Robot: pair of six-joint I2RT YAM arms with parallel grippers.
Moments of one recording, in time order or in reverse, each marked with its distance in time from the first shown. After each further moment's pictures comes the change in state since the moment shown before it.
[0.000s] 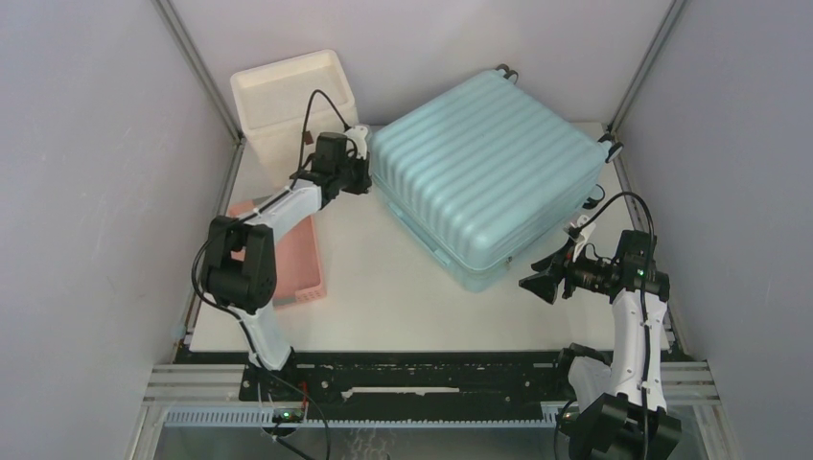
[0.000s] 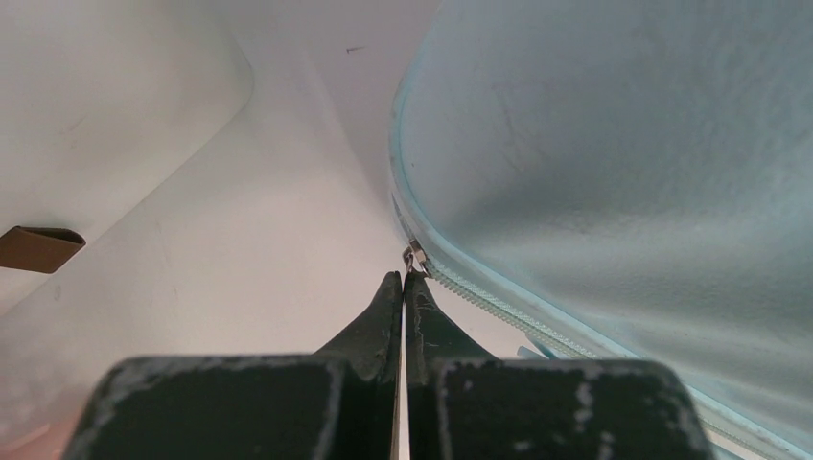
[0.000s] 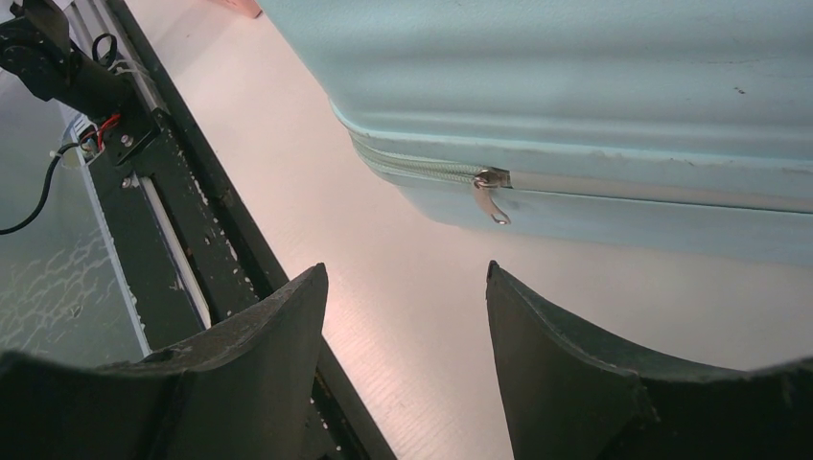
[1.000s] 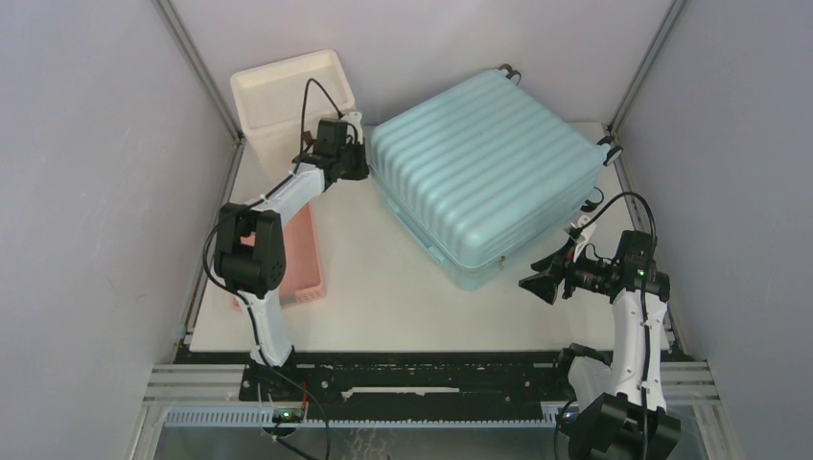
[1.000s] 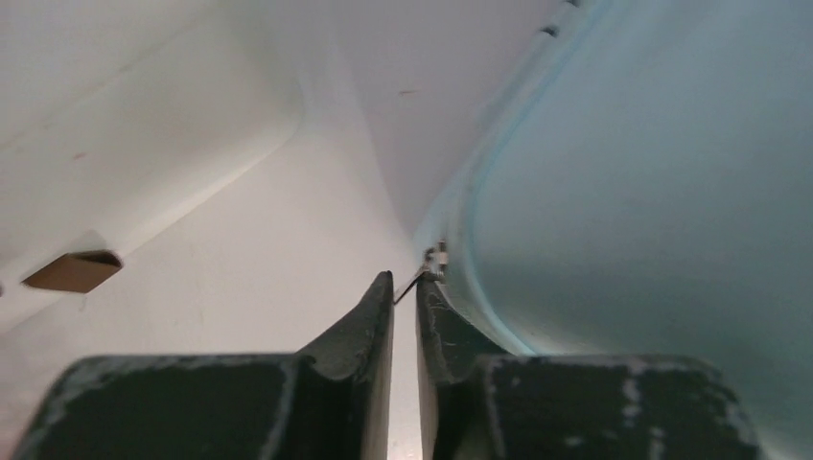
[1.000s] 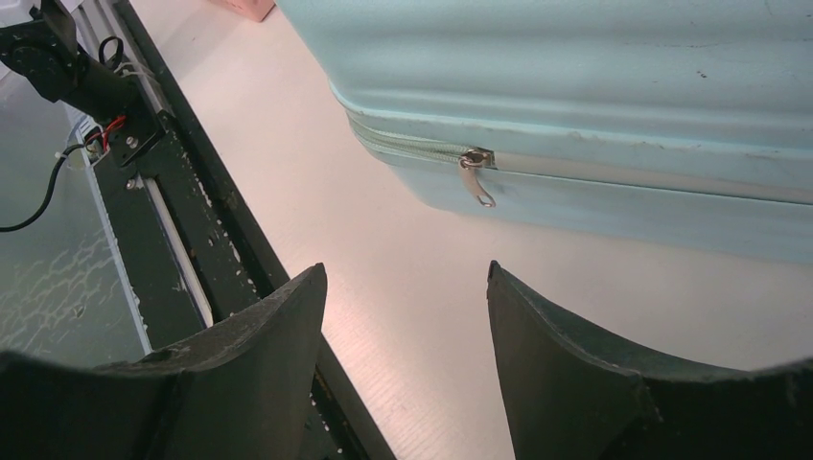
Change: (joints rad) left arm 0.030 0.138 0.214 -0.109 -0.032 -0.080; right arm -0.003 0.000 0.000 -0.007 -0.012 -0.014
